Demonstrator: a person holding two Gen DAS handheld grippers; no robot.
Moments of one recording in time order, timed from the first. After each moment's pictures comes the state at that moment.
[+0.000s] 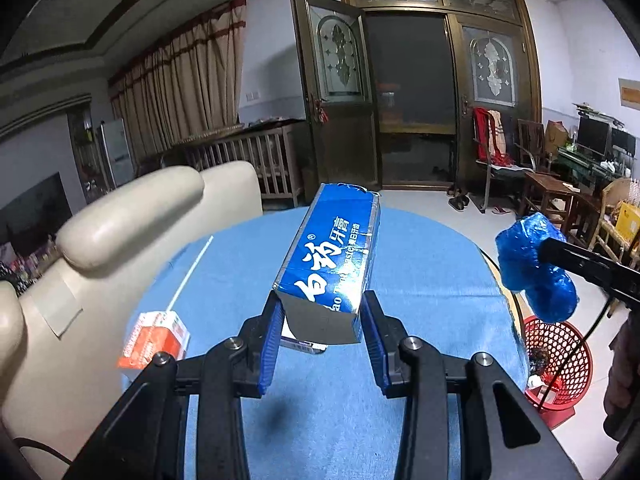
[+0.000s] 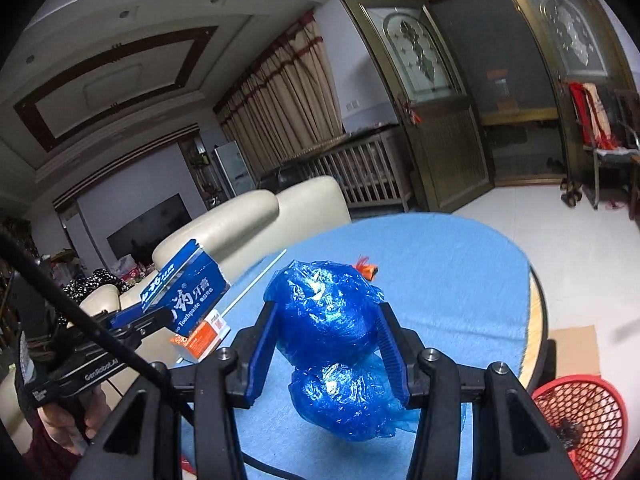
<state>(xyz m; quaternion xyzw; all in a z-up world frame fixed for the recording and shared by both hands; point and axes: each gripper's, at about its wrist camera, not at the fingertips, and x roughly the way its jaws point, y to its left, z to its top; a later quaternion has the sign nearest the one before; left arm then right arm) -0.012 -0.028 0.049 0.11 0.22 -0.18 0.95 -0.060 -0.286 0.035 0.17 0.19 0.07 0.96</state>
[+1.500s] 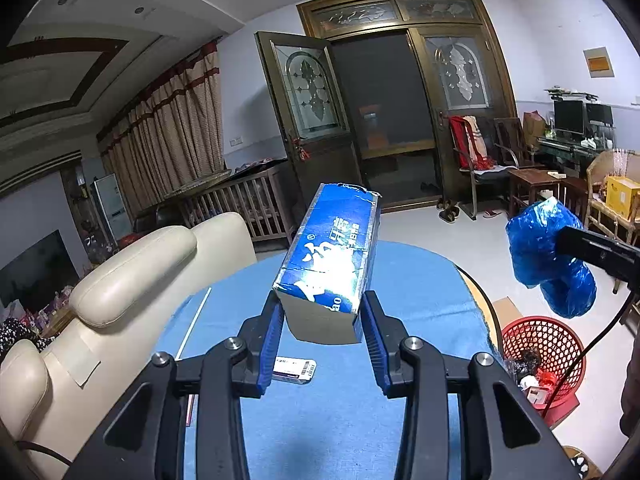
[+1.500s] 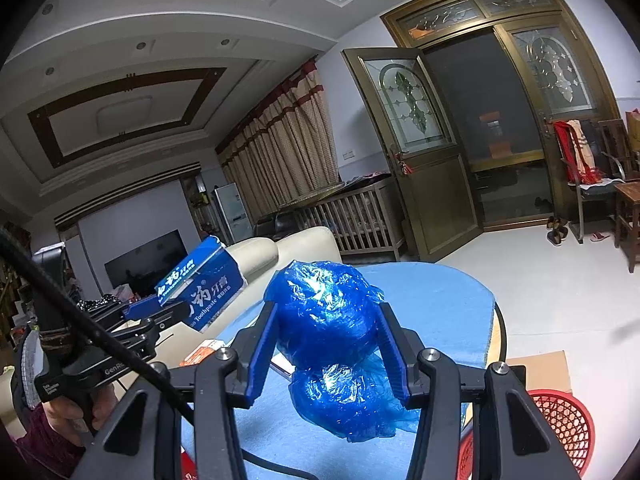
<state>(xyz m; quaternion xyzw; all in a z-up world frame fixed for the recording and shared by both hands) -0.071 -0.049 0.079 0.16 0.15 -0.21 0.95 -0.164 -0.314 0.058 0.17 0.11 0.05 0.98</state>
